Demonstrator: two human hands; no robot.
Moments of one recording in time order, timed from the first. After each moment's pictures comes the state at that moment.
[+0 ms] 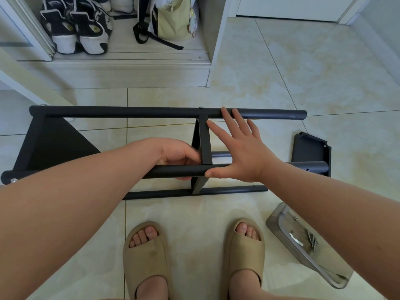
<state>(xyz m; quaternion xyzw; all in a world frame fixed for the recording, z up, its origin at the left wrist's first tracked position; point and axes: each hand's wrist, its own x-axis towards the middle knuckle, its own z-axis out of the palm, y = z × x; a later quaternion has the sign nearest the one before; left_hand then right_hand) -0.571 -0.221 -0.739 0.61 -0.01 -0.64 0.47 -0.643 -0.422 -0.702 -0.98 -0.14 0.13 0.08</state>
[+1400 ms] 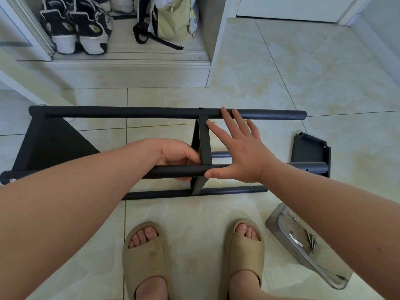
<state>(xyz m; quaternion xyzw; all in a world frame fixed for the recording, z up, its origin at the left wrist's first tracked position) -0.568 -0.220 -0.745 0.60 0.00 -0.64 0.48 -0.642 -0.422 -0.703 -0.98 -0.14 0.13 0.07</state>
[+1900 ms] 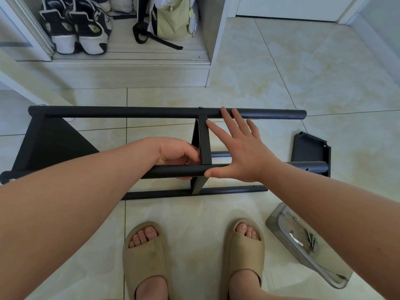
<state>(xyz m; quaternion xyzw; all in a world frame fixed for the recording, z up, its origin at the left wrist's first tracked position) -0.569 -0.219 -0.744 0.59 -0.02 -0.63 0.50 -0.643 -0.422 -0.701 -0.98 -0.14 0.13 0.08</state>
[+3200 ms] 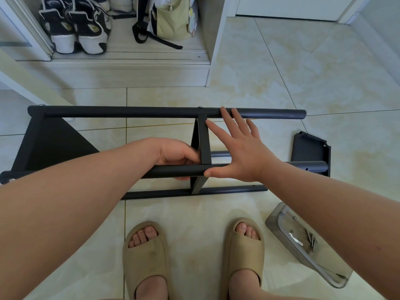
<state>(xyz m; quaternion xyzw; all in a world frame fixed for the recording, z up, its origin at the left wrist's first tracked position) -0.569 -0.220 -0.744 0.60 -0.02 -0.64 0.47 -0.643 -0.422 -0.702 -0.98 -0.14 0.13 0.07</state>
